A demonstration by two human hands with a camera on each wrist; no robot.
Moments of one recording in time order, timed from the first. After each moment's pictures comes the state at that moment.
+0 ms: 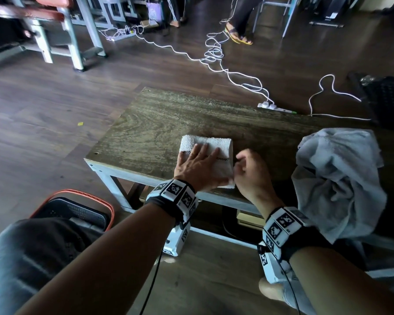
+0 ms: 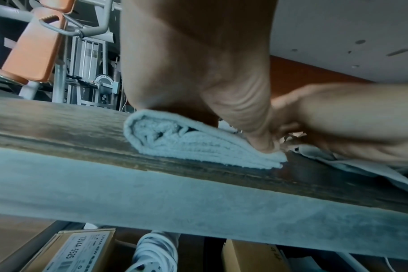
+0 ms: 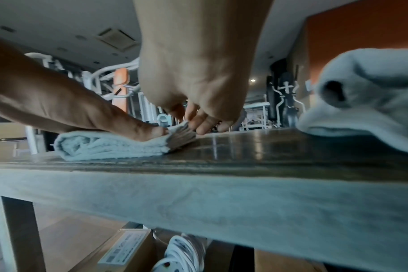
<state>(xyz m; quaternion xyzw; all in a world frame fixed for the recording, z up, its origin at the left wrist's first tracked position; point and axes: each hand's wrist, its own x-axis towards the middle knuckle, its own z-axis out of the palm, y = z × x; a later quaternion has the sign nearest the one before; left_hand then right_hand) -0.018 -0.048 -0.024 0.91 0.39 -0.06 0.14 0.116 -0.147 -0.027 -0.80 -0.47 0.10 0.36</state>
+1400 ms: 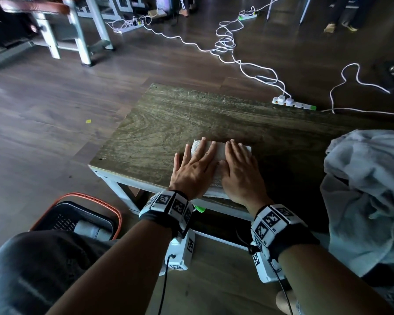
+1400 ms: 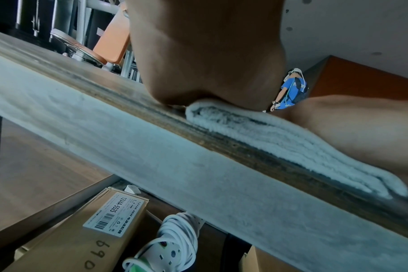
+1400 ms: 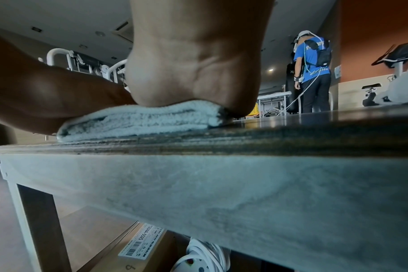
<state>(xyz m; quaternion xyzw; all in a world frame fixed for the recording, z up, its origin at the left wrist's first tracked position) -0.041 -0.015 -0.048 0.87 0.44 0.05 0.22 0.093 -0.082 -0.063 -0.80 -0.57 0.08 0.16</state>
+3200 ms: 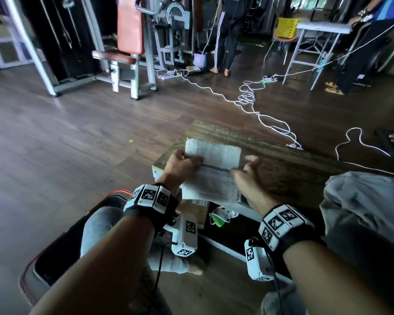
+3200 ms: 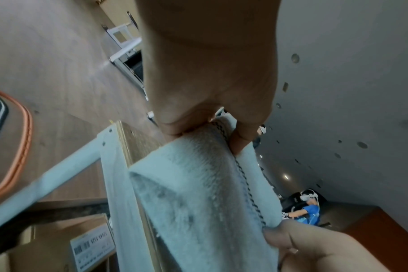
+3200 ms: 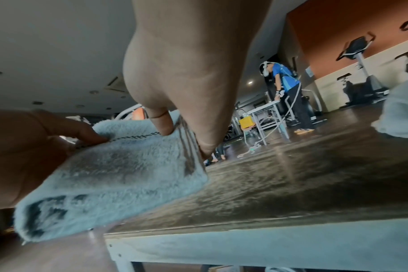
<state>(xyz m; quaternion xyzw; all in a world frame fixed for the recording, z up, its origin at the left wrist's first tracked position) -0.191 -0.060 0.081 0.50 0.48 0.41 0.59 -0.029 -0.134 0.079 -0.72 -0.38 0.37 0.45</state>
